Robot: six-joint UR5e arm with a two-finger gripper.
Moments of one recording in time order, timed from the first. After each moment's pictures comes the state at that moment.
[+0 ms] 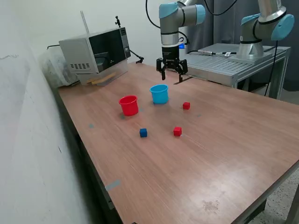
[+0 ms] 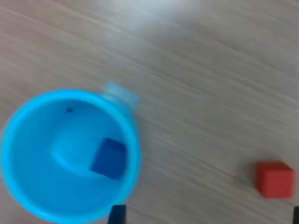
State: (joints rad) arm -0.19 -1.14 1.80 -2.29 -1.59 2.55
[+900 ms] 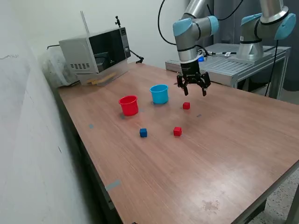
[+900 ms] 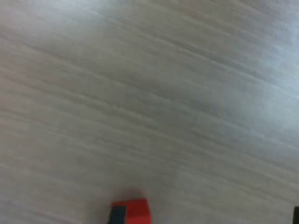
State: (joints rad) arm -0.09 -1.07 1.88 -2.31 -1.47 2.71
